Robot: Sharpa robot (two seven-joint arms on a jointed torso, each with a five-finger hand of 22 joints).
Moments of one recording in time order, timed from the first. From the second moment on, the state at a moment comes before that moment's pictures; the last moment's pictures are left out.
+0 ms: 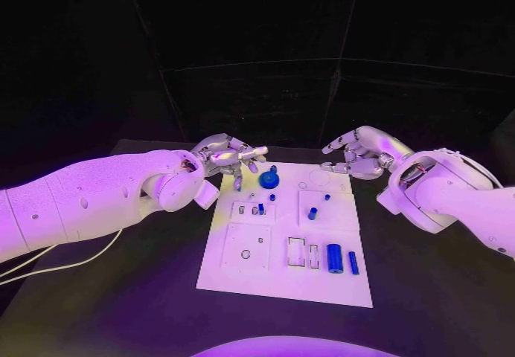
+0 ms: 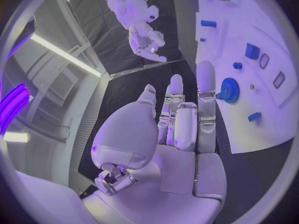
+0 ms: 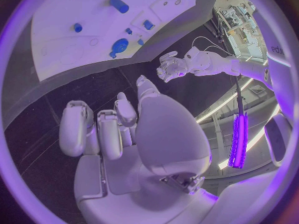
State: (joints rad) left arm 1.24 -0.87 -0.04 1.49 -0.36 -0.18 0.05; left_hand 1.23 0.10 -0.11 0.17 0.07 1.08 0.11 0.23 0.15 1.28 0.03 0.41 0.34 1.47 -0.04 1.39 1.29 0.14 1.35 0.06 0.94 0.64; right arm 1.26 -0.86 -0.01 1.61 -1.20 -0.40 -0.13; right_hand 1.42 -0.06 0.00 0.24 0.25 0.88 0.16 0.14 0.07 1.29 0.07 1.19 1.21 1.47 0.00 1.48 1.31 0.06 1.42 0.10 1.40 1.21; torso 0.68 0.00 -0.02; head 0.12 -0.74
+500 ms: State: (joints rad) left arm 1.31 -0.75 -0.09 1.46 -0.88 0.03 -0.45; left_hand 1.17 0.13 -0.21 0.25 0.07 1.02 0.07 0.45 0.35 1.24 0.00 0.97 0.90 1.47 -0.07 1.56 1.31 0.08 1.44 0.04 1.33 1.15; right arm 1.28 -0.87 -0.01 1.54 -1.09 -0.36 -0.15; right_hand 1.41 -0.06 -0.01 0.24 0.27 0.89 0.16 0.15 0.07 1.29 0.07 1.19 1.22 1.47 0.00 1.47 1.31 0.06 1.41 0.10 1.39 1.20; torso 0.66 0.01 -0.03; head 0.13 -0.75
